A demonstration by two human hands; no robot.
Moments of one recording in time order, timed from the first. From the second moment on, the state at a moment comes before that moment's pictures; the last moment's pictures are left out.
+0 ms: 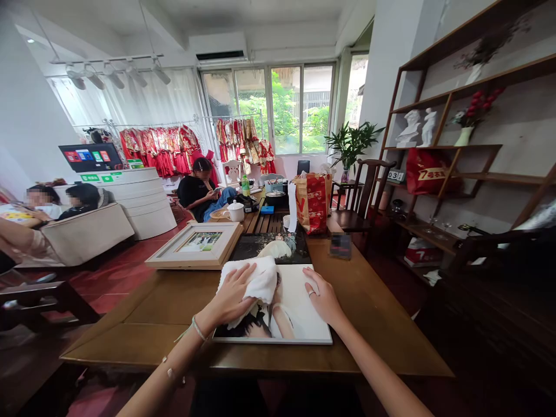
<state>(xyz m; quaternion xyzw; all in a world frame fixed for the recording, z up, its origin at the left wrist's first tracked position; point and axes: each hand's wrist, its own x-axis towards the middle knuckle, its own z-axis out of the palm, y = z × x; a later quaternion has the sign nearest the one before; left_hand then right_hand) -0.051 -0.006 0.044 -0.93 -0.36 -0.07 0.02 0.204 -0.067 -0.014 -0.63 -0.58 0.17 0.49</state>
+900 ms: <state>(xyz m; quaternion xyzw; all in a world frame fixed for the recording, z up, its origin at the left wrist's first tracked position) -0.063 -0.020 0.043 -0.94 -0.33 -0.07 0.01 0.206 -0.061 -0.024 -0.63 -0.59 0.15 0.49</state>
